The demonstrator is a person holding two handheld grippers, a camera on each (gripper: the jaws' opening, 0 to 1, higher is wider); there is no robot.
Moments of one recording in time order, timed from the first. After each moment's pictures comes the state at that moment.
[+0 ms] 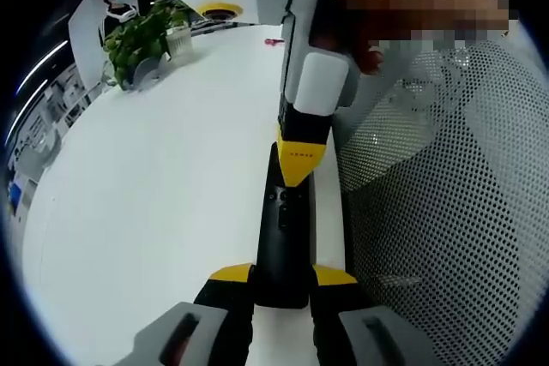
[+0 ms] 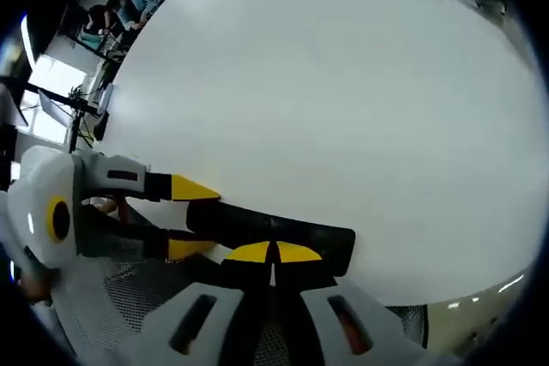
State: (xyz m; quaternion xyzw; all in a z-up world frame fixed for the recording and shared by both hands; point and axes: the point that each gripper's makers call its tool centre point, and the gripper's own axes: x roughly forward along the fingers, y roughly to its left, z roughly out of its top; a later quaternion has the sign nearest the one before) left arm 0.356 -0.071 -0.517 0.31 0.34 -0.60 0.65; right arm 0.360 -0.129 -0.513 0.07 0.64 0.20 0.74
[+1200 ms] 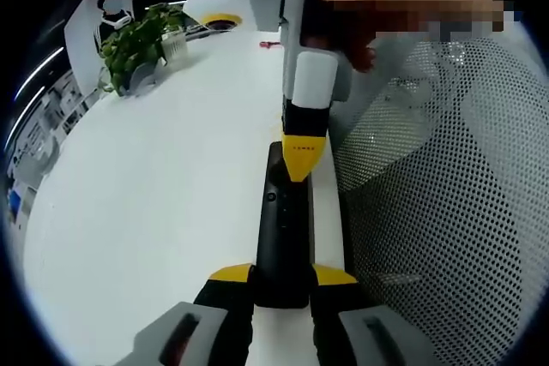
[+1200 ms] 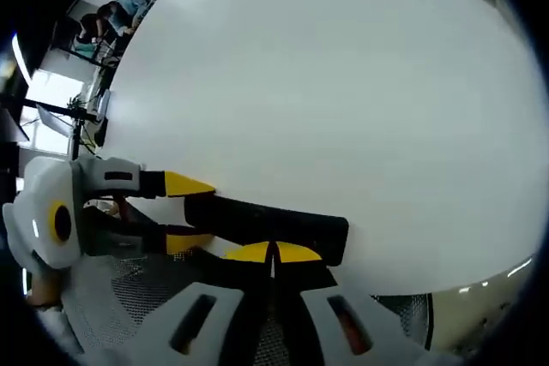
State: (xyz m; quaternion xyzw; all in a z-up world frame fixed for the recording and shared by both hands) left arm 0.355 -0.071 -0.516 0.32 0.33 -0.61 0.65; right arm 0.352 -0.138 -0.515 0.10 0.66 0.19 0.72
